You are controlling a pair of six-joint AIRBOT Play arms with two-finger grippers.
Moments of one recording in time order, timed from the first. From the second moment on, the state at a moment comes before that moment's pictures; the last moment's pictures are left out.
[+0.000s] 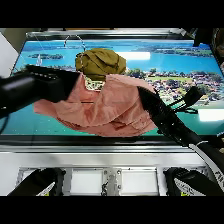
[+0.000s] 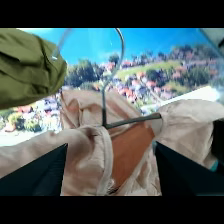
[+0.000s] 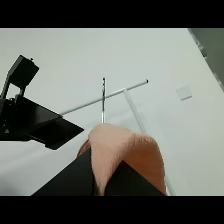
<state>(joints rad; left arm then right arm) -0.57 -0.74 1.41 1.52 -1.04 -1.85 0.29 -1.17 0.52 1.03 1.59 -0.43</state>
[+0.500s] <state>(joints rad) -0.44 -0.65 1.41 1.52 -1.03 -1.86 0.26 -1.16 0.59 1.09 1.60 -0.43</state>
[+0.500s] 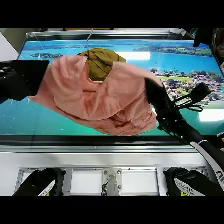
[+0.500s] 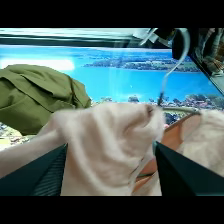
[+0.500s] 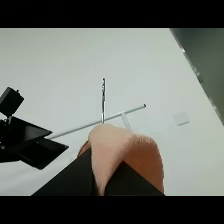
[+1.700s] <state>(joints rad) -0.48 -0.86 1.40 1.52 -1.05 -1.86 -0.66 -0.82 0.76 1.03 1.37 -0.33</state>
